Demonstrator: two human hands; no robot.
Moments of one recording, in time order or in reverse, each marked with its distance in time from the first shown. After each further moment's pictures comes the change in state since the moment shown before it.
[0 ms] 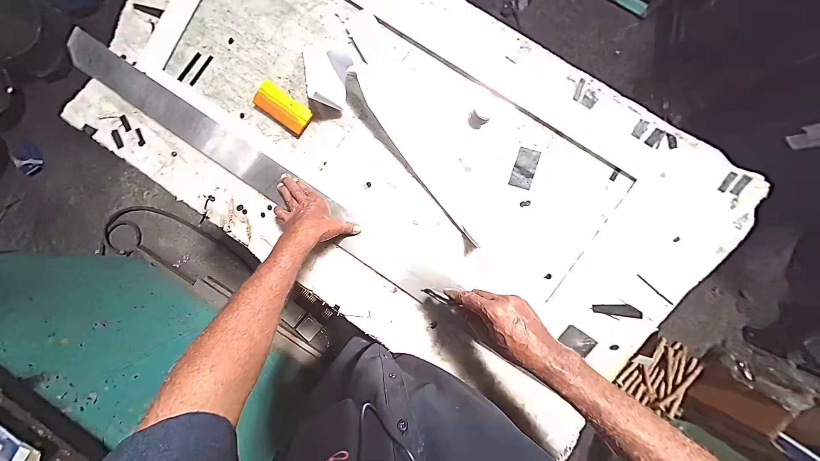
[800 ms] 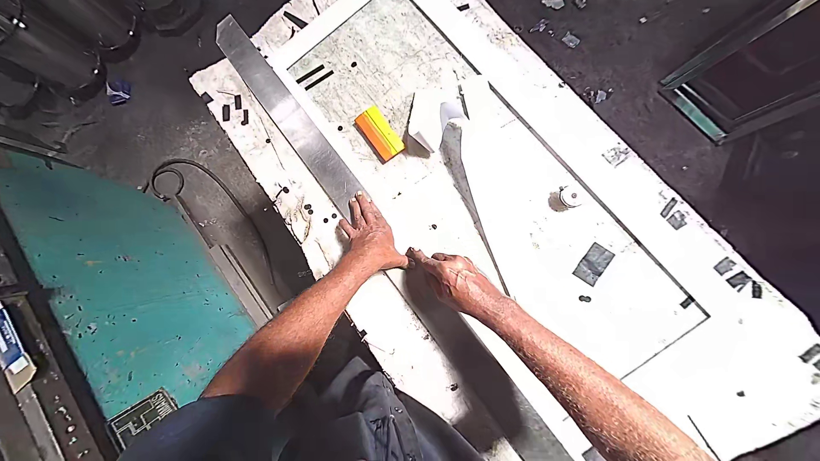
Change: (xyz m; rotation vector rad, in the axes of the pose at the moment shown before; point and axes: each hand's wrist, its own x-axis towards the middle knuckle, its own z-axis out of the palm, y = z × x) left_hand 0.001 0.001 -0.003 -0.082 -0.067 0.016; right_hand 0.219 -0.044 0.013 -0.135 -0.305 -0.247
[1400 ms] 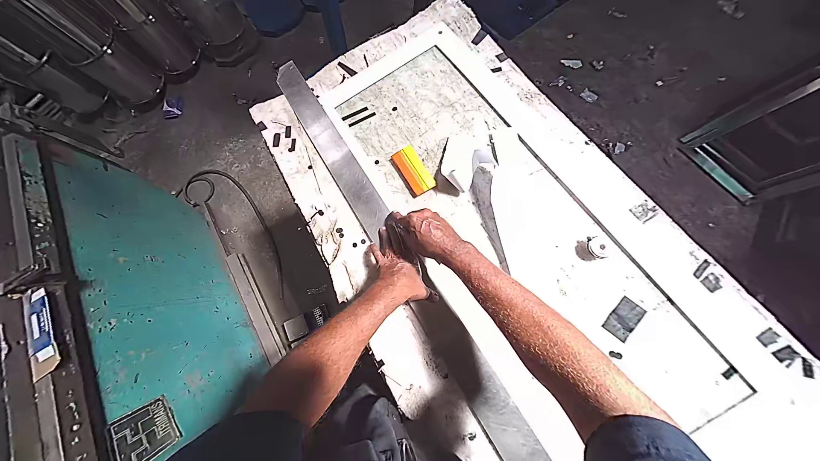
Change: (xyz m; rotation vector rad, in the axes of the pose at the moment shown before) left_hand -0.001 -0.005 -0.005 0.035 -0.079 0.078; right_hand 0.174 -0.036 -0.048 -0.086 -0.008 -0.007
